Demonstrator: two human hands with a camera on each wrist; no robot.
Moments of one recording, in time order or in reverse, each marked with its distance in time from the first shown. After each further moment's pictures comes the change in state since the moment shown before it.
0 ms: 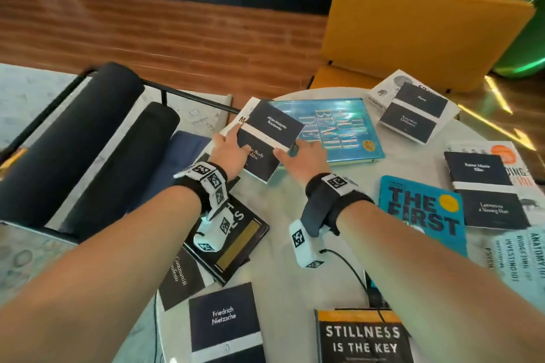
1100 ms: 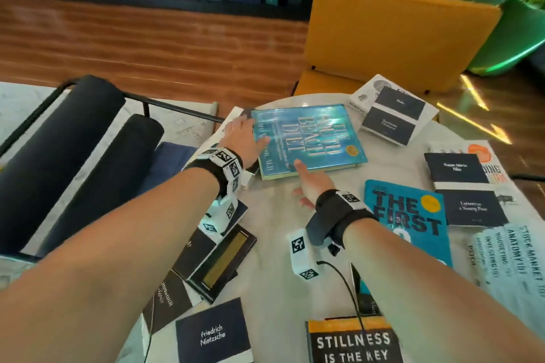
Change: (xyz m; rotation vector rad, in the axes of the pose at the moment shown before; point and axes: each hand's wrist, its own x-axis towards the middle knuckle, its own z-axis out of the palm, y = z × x) left_hand 0.049 0.047 0.021 0.342 0.029 0.314; right_hand 0.000 0.051 -0.010 0.548 -0.116 0.362
